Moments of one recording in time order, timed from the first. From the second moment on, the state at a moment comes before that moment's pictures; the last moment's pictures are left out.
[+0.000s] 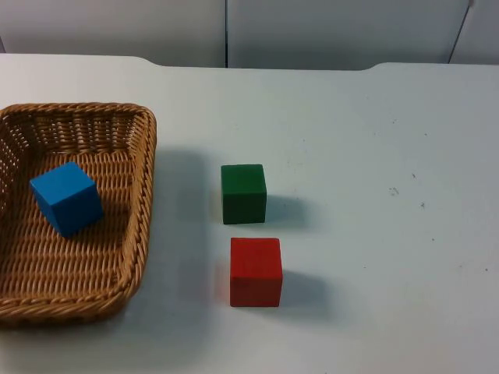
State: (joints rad) right arm 1.13 0.40 -0.68 -0.16 0.78 -0.01; left arm 0.00 0.17 -0.71 -0.29 0.96 0.32
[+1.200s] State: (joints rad) right arm 1.13 0.00 -0.54 -0.12 1.13 0.11; left arm 0.00 0.00 -0.52 -0.09 1.10 0.08
